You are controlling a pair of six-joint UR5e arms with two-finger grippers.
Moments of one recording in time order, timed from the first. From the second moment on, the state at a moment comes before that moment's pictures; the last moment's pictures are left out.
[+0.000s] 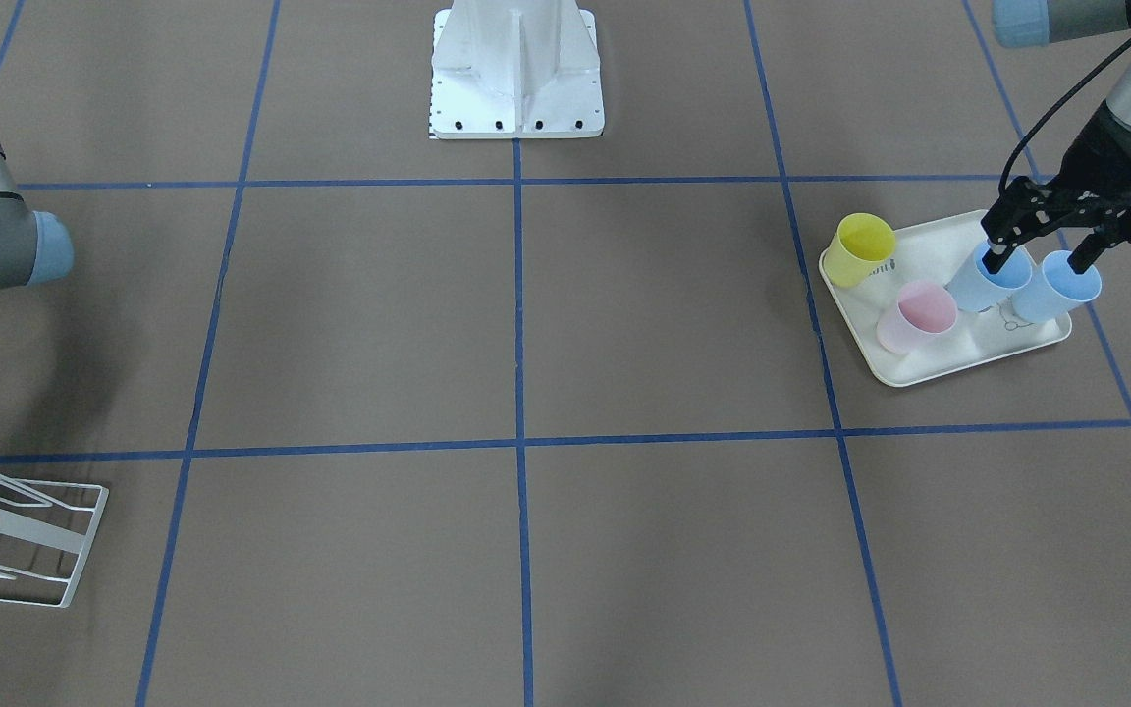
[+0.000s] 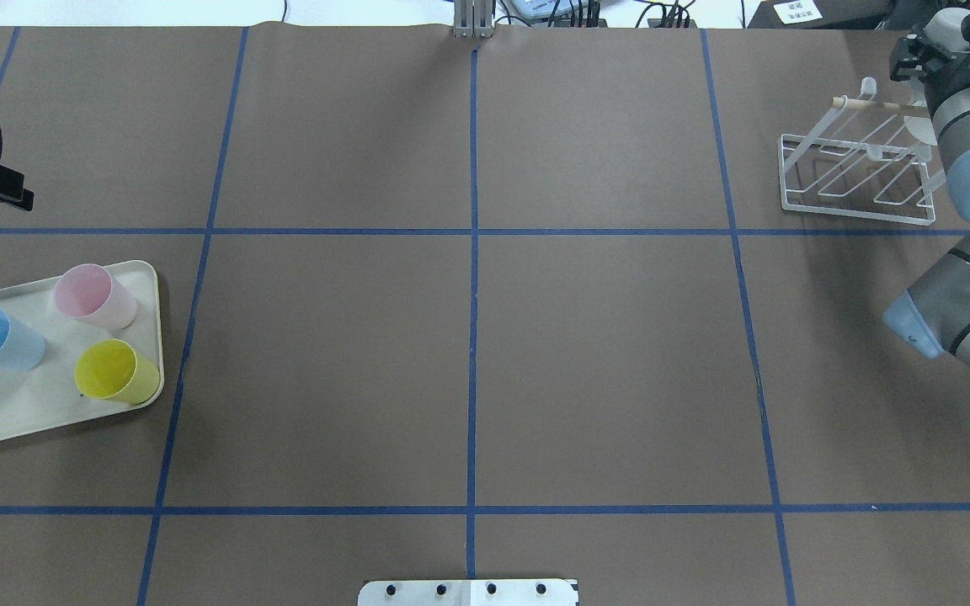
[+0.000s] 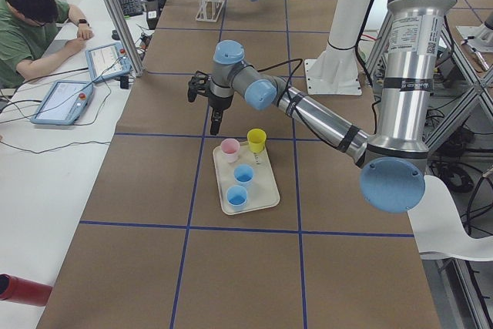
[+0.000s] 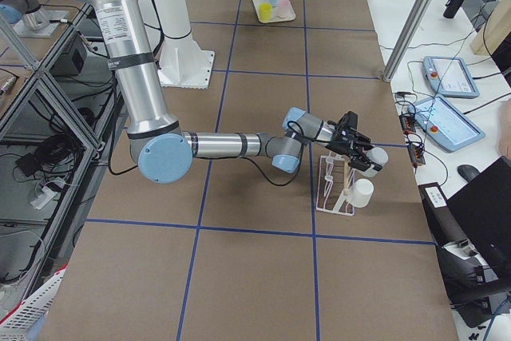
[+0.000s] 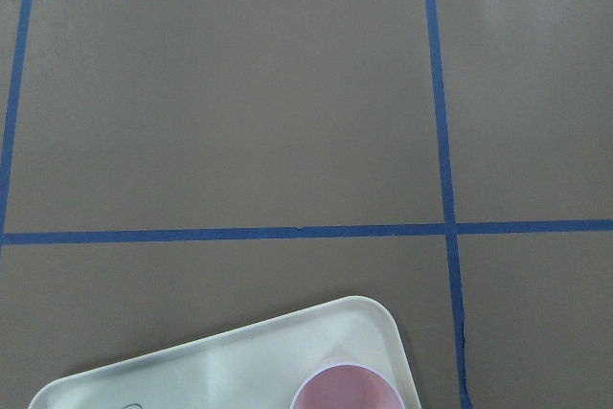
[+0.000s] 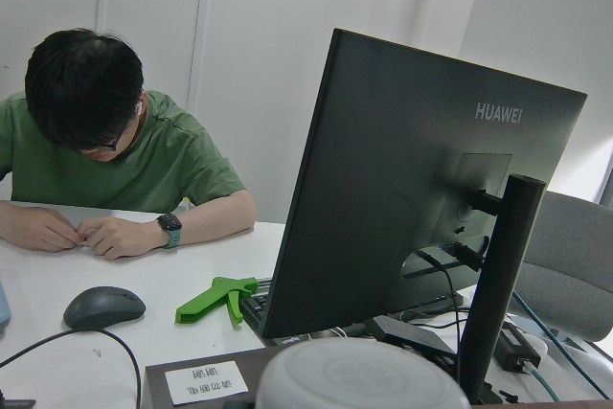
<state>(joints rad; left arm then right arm) -1.13 -1.63 -2.03 -1.71 -2.13 -0.71 0.98 -1.31 1.23 -0.40 1.00 0.88</state>
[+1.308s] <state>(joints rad) -1.13 -1.63 -2.03 -1.71 -2.13 -0.71 0.93 -1.34 1.23 -0.36 0.91 0.89</state>
